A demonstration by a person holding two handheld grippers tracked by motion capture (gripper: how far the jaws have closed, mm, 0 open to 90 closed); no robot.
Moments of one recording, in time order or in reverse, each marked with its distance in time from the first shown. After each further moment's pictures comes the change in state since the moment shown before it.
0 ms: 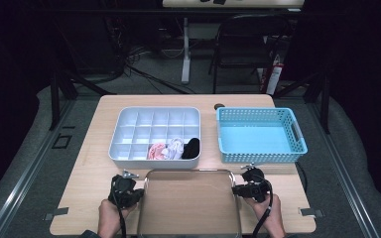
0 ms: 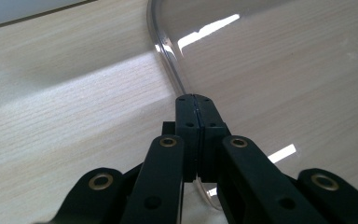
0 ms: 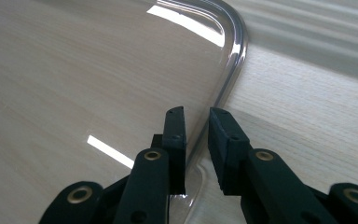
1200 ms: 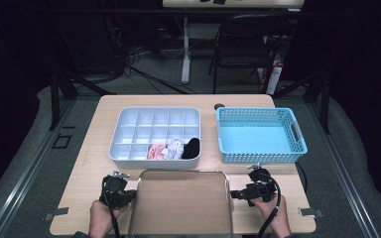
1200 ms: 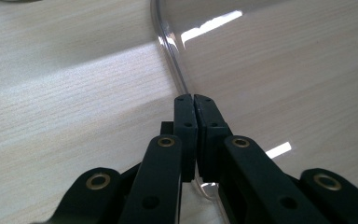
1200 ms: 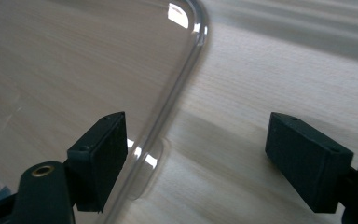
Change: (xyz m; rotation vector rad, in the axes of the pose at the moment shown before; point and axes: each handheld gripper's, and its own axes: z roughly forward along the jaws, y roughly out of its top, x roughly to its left) left arm 0.022 -0.008 -0.011 0.025 -0.013 -0.049; right arm -0.012 -0.005 -0.009 0.014 0.091 0.034
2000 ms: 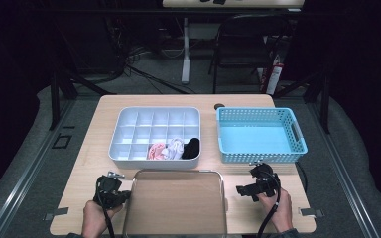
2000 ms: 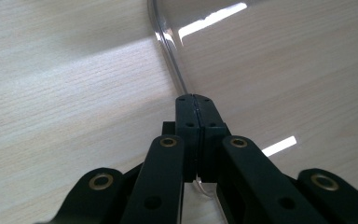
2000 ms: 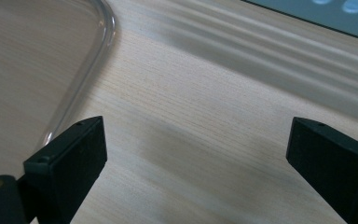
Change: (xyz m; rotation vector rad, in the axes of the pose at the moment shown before) left arm 0.013 -0.004 -0.006 0.020 0.004 0.000; right arm -0.012 0.009 -0.003 -0.018 -0.204 -0.073
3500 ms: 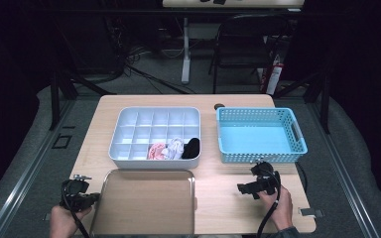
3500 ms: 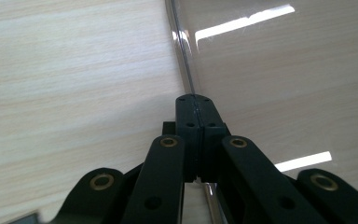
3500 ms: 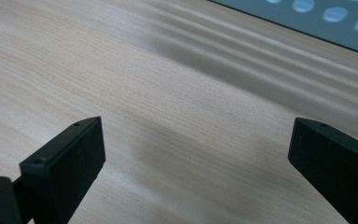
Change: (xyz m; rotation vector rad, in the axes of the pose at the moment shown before) left arm 0.068 -0.029 -0.030 0.019 0.121 -0.105; right arm -0.007 0.003 0.005 -0.006 -0.035 -0.003
